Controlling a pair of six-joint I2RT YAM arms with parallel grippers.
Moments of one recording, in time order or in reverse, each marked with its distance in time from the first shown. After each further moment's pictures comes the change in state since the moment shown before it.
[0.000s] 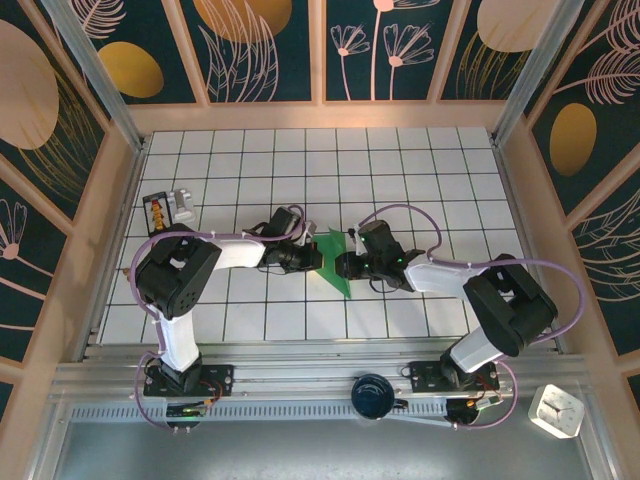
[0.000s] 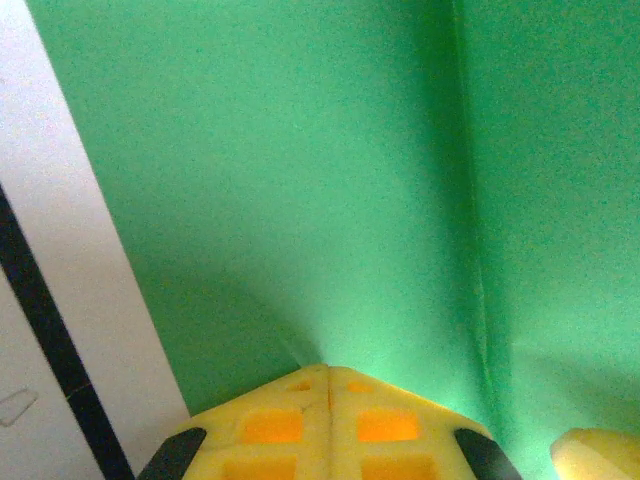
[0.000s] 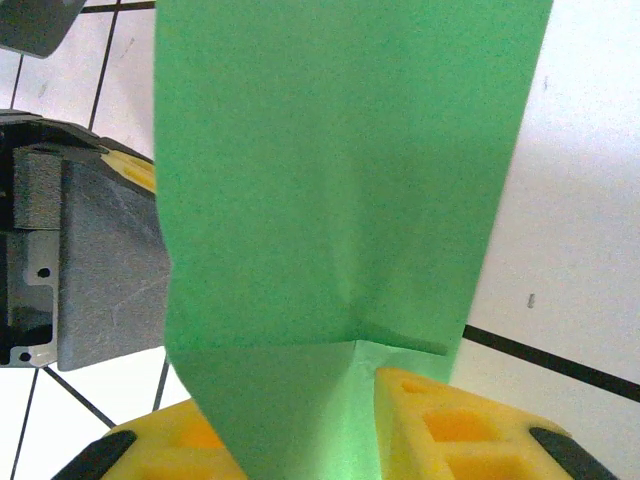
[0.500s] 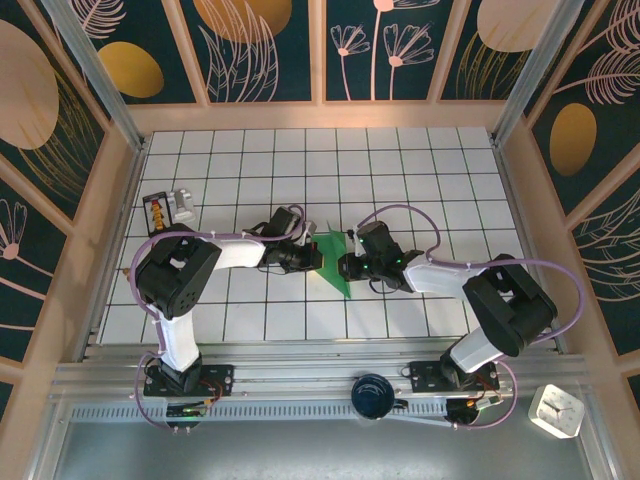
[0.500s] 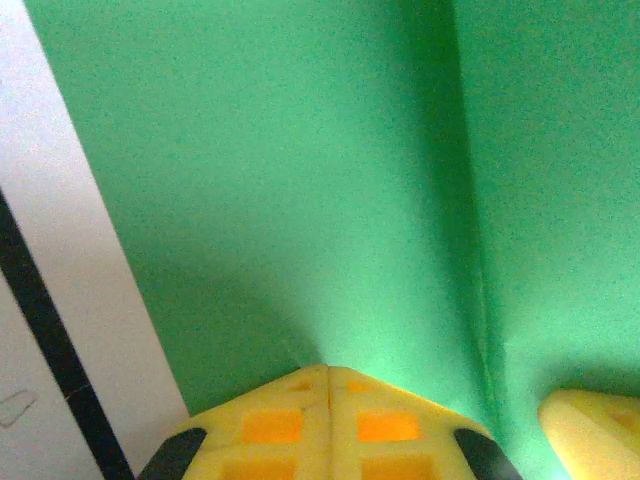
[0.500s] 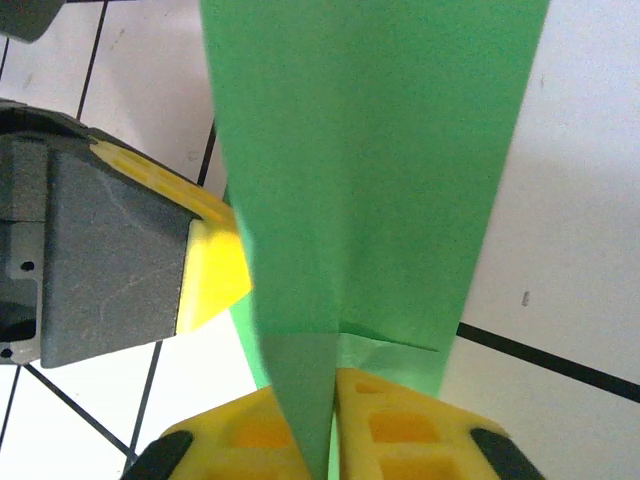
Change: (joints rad) left arm 0.000 0.000 0.003 -0.004 0.000 0.007; right arm 0.011 0.004 0.000 -0.005 0.022 -0.016
